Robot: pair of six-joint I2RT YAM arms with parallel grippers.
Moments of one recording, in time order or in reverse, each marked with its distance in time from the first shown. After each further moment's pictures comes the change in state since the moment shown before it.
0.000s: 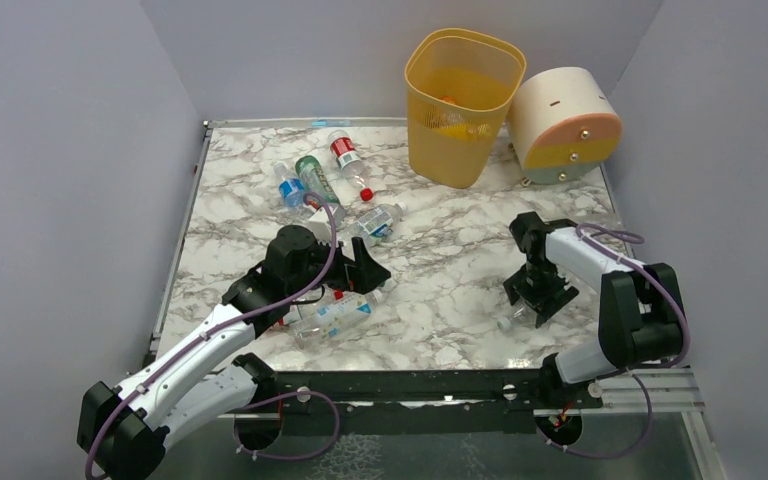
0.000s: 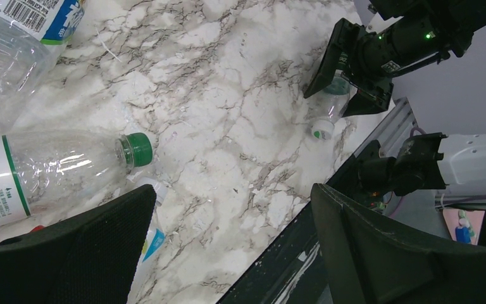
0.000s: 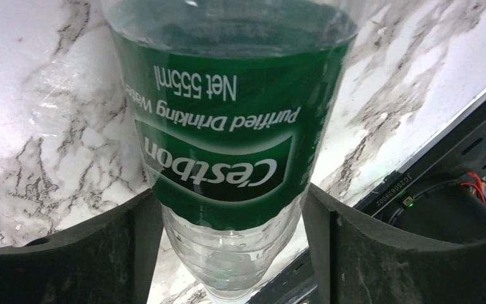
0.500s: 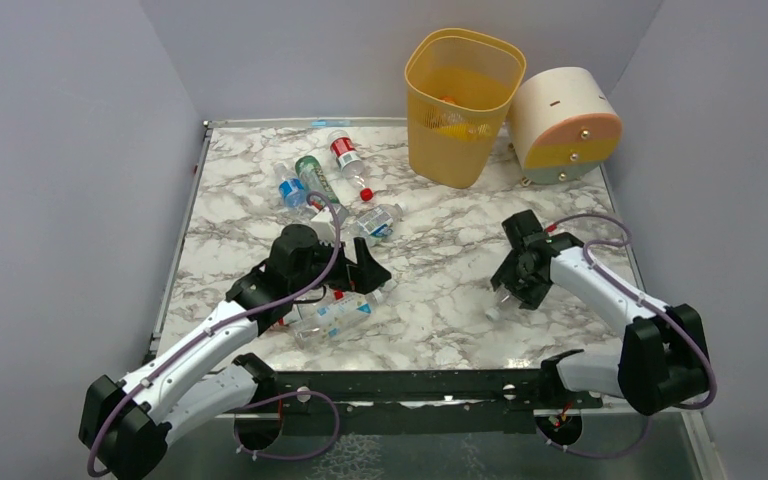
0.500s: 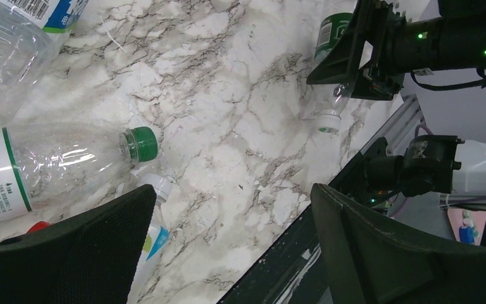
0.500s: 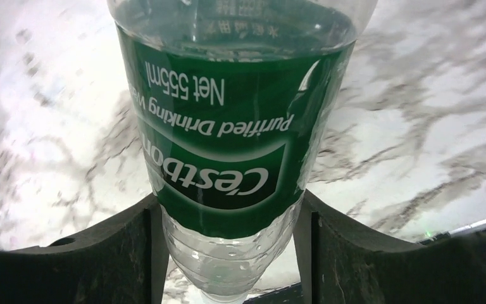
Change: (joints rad) left arm 0.000 0.023 0.000 -0.005 -0.002 0.000; right arm 0.107 -0.199 -0.050 0.192 -0.051 -0.198
